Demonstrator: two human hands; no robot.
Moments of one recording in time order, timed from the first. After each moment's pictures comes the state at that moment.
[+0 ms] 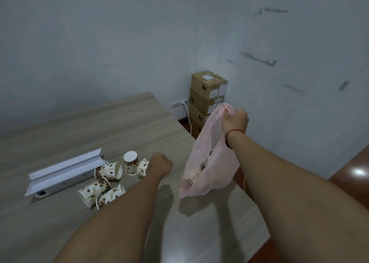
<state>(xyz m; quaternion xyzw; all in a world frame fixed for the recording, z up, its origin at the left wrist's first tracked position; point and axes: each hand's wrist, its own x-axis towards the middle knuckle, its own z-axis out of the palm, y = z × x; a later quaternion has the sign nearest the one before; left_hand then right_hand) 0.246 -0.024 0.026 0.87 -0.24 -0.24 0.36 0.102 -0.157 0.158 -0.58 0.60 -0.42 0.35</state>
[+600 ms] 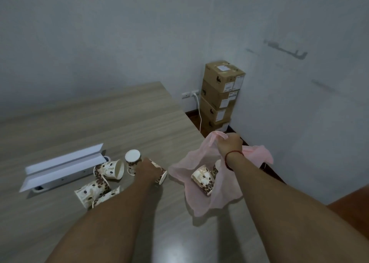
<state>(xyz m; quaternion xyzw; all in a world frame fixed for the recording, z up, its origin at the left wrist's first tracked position) 0.314 -0.040 -0.029 0.92 -0.20 -0.22 0.24 0.157 -0.207 0.052 -0.64 0.60 -0.24 0.40</state>
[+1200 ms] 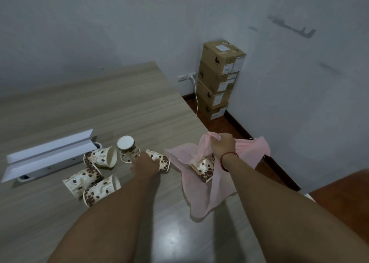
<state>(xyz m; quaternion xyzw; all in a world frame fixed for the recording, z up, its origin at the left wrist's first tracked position) 0.314 -0.055 -0.088 0.94 -0.14 -0.21 0.22 0.153 -0.201 -0.007 -0.67 0.57 -0.21 0.43</state>
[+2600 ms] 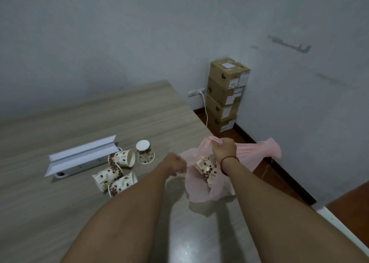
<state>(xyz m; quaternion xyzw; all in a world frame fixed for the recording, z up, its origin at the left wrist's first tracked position) 0.255 -0.035 -0.004 0.82 -0.22 -0.42 0.33 0.134 -0.151 0.022 -0.64 0.56 -0.24 0.47</state>
